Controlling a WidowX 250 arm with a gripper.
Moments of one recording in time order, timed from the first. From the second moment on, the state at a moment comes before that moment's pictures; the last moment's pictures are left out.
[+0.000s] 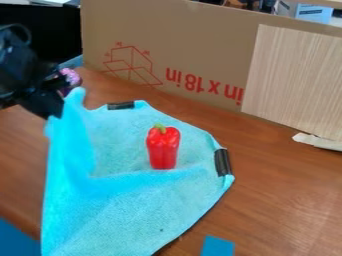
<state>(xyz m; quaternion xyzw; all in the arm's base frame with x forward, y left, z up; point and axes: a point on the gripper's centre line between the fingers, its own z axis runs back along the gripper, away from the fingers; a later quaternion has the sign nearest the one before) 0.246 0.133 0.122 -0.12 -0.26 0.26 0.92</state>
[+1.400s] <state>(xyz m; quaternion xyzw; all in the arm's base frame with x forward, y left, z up) 0.315 -0.005 0.143 -0.10 -0.20 0.27 0.94</state>
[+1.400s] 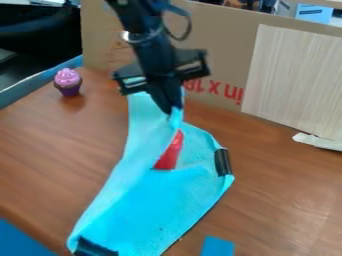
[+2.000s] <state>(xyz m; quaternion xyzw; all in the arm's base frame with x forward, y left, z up) 0.349 -0.043 0.103 -0.07 -0.22 0.30 0.93</state>
